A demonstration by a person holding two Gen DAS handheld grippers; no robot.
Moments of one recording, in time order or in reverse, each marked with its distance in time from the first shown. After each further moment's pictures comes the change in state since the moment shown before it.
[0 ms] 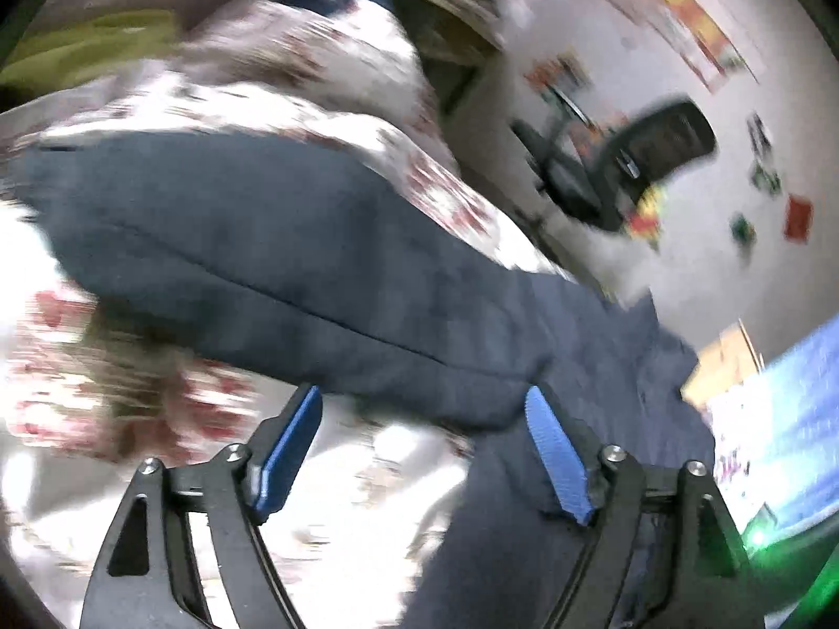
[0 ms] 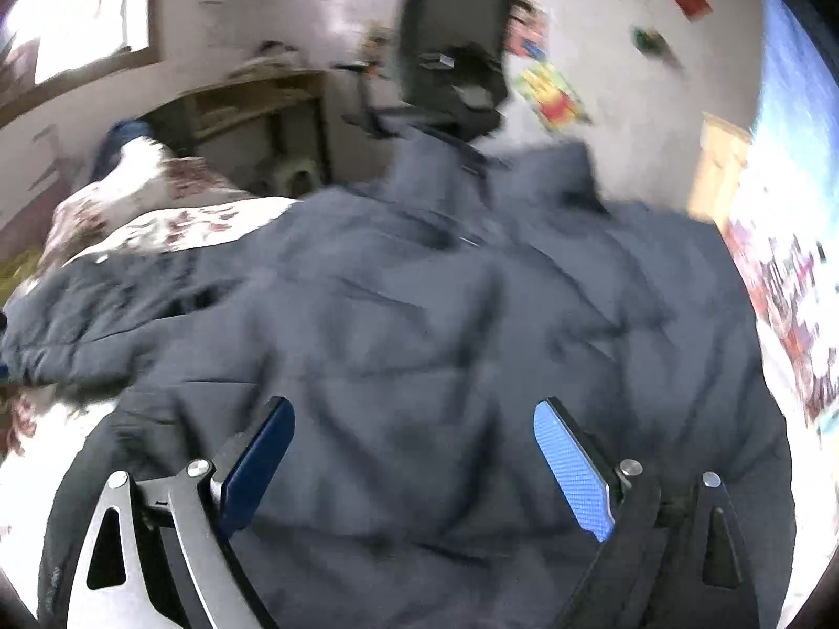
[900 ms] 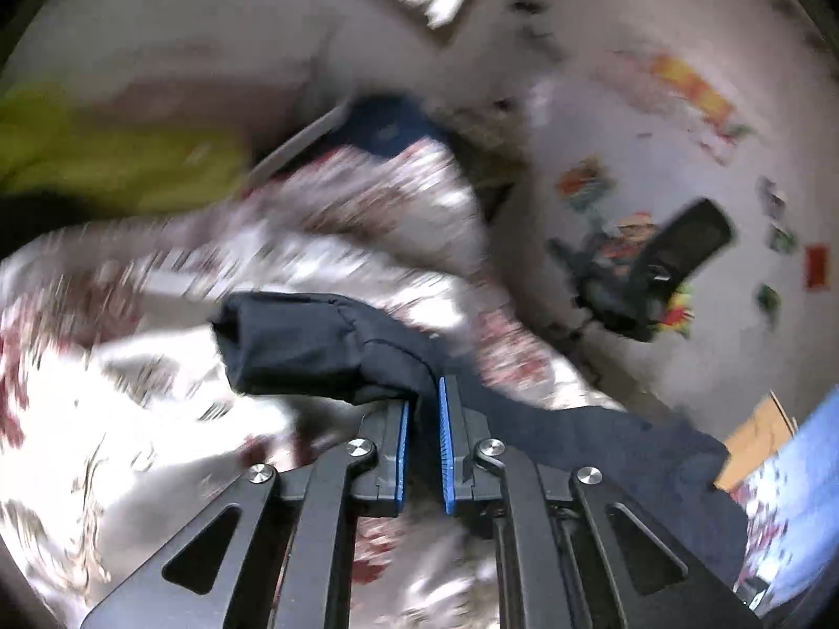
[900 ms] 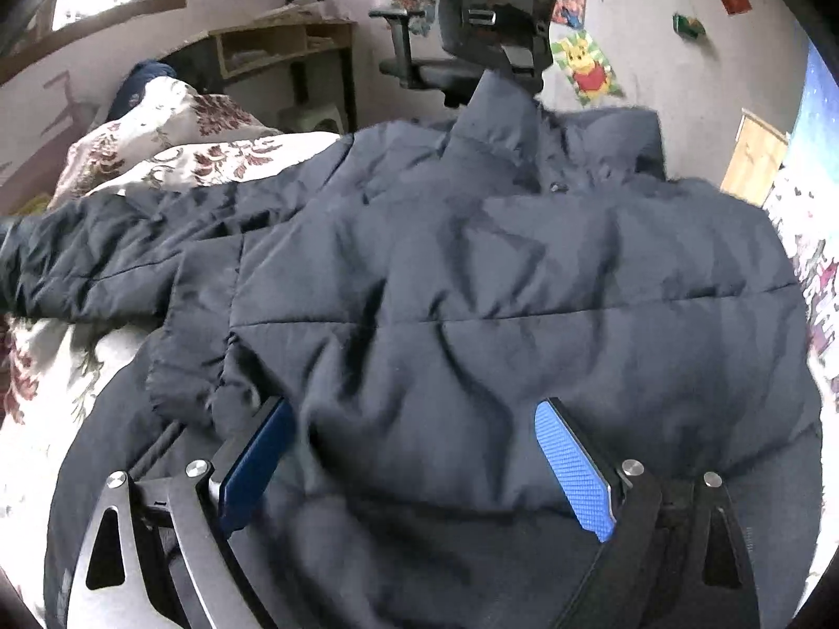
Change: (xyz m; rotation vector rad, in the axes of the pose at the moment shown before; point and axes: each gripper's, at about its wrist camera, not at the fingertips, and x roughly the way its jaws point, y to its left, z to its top) left arm -0.074 0.026 0.057 0.099 -0.319 0.053; right arm 0.013 0.025 -0.018 -0.020 0.122 -0.002
